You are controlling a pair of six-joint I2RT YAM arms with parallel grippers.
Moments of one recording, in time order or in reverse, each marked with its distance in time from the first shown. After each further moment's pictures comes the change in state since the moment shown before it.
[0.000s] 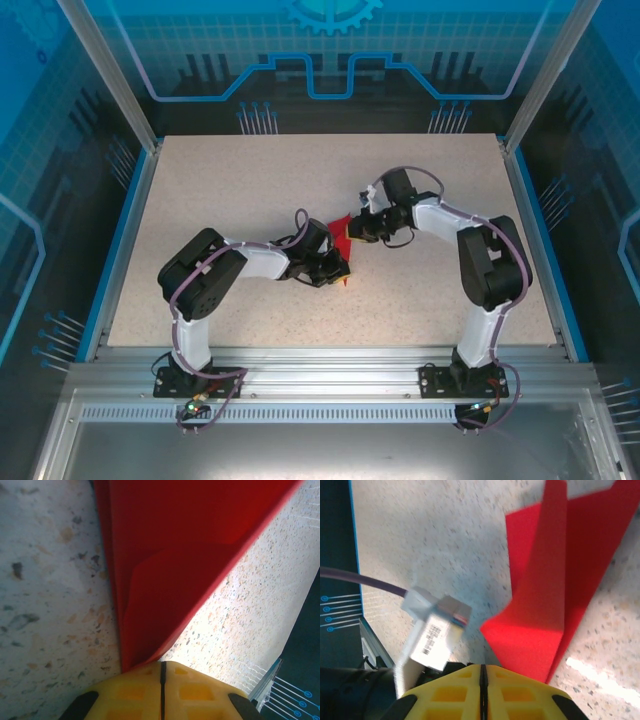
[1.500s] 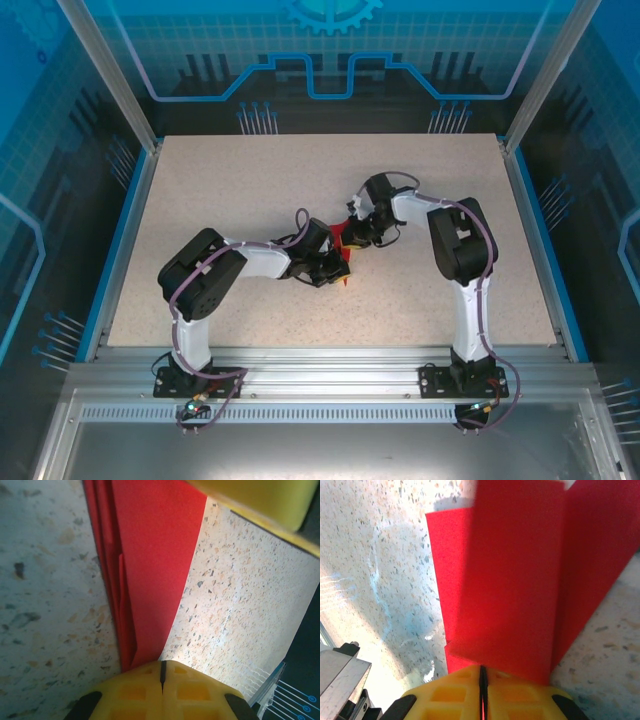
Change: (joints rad) left arm -0.005 0.000 0.018 -0.042 -0.018 0.000; right arm 0.020 0.291 0.242 -0.159 0.059 -0.135
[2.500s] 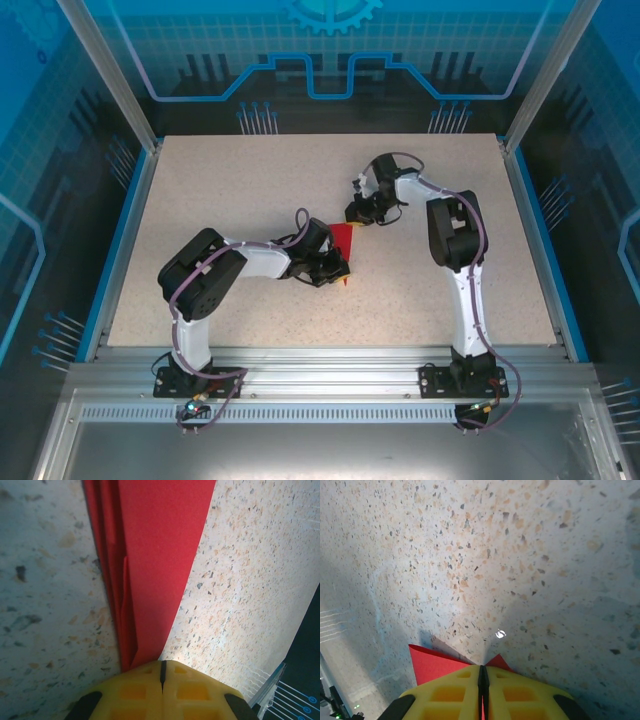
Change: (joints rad) left arm 0.000 0.000 0.000 0.003 -0.003 0.000; right arm -0.078 0.184 0.317 -0.097 0.002 -0.041
